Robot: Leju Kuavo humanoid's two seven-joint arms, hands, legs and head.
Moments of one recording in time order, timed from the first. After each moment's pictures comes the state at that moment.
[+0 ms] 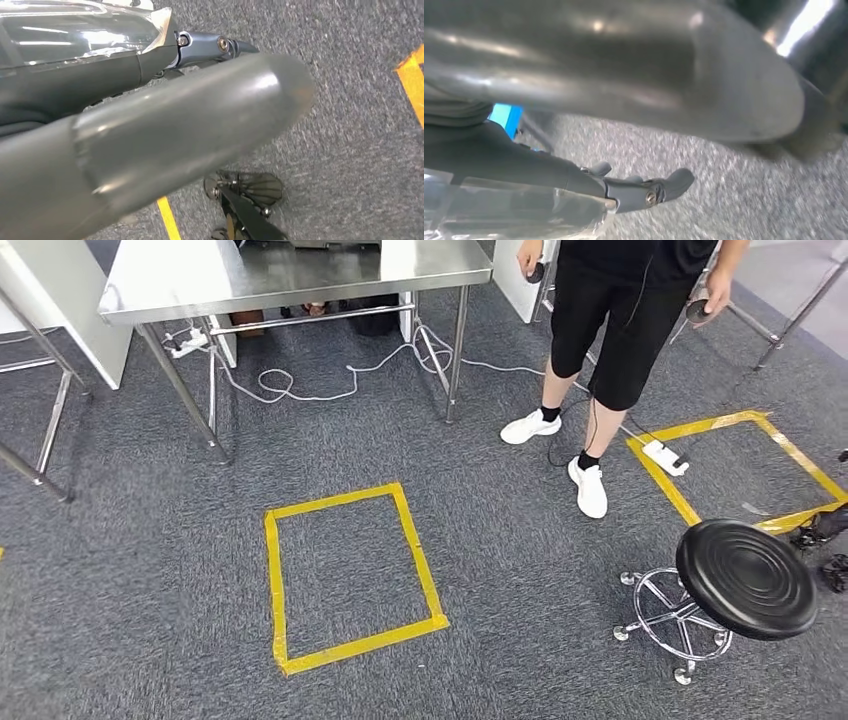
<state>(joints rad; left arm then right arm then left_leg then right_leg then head) -0.07 -0.10 1.34 -0.23 -1.28 0.10 -0.48 -0.04 0.05 0.46 -0.17 0.24 -0.09 0.01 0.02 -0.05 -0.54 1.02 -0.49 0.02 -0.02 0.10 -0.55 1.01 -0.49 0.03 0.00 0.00</state>
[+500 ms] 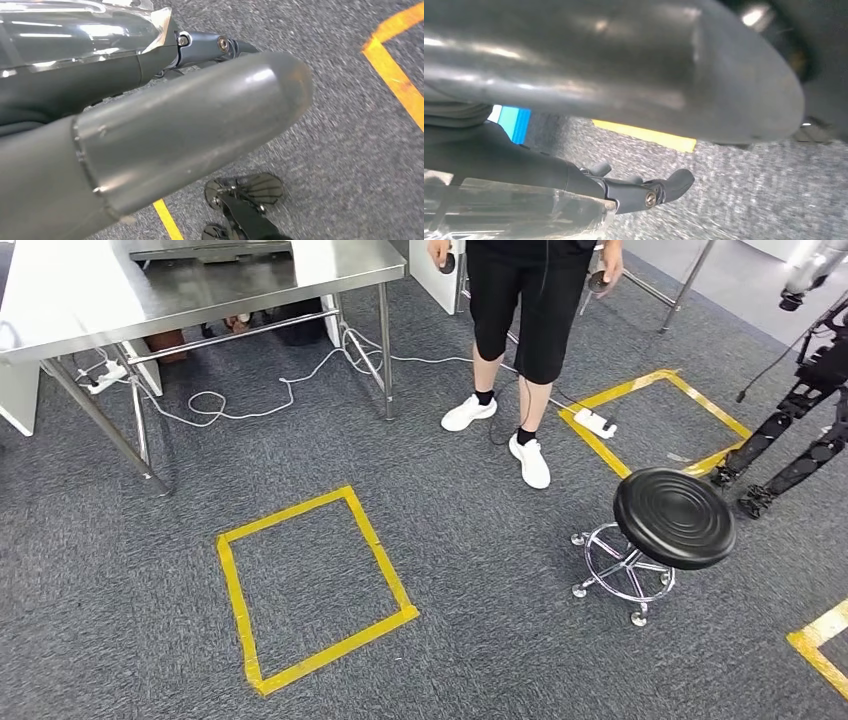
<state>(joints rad) -0.08 -0.11 1.34 -0.23 -1.28 0.11 -0.48 -0.04 0.05 0.46 -0.17 0.23 -0.09 0.02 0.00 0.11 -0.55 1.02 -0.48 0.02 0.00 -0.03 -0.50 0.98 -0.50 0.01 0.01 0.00</state>
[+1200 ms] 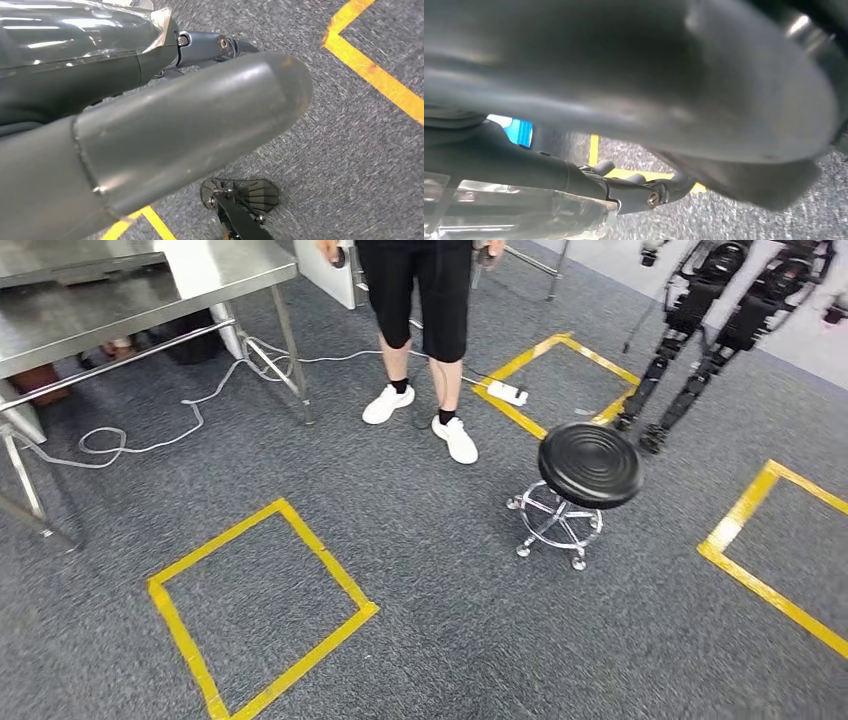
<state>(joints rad) -0.07 -0.11 1.34 -0.23 -1.26 0.11 -0.49 -0.05 0.05 0.46 -0.17 0.24 -0.09 0.02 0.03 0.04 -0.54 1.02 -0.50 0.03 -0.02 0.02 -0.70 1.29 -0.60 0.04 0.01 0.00</state>
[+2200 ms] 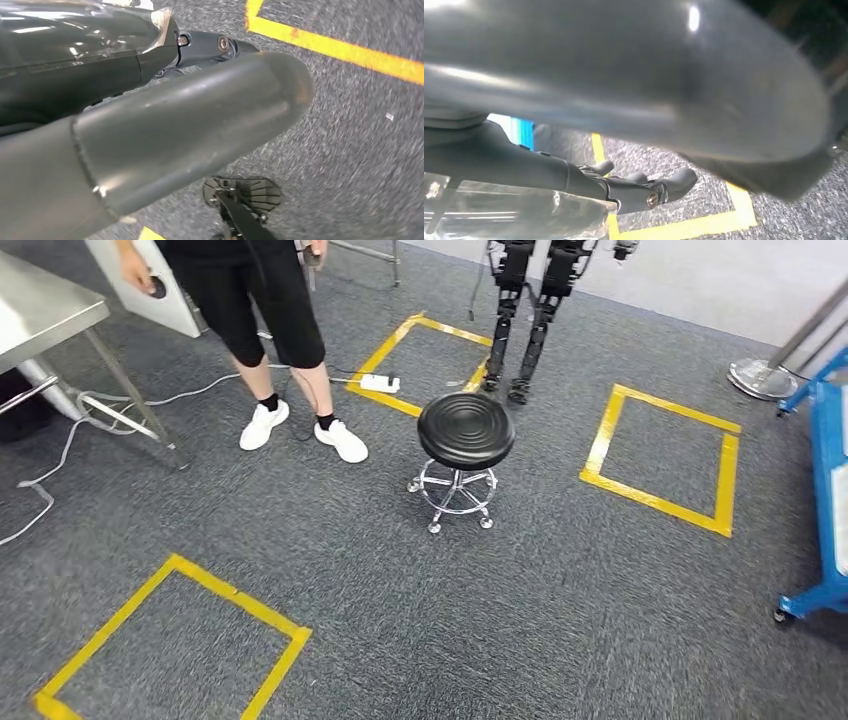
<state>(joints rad) -0.07 -0.12 1.34 -0.23 -1.27 0.11 -0.48 -0.05 0.04 0.46 -0.17 0.24 -0.07 0.02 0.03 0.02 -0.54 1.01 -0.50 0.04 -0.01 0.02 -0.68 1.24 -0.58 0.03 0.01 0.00</state>
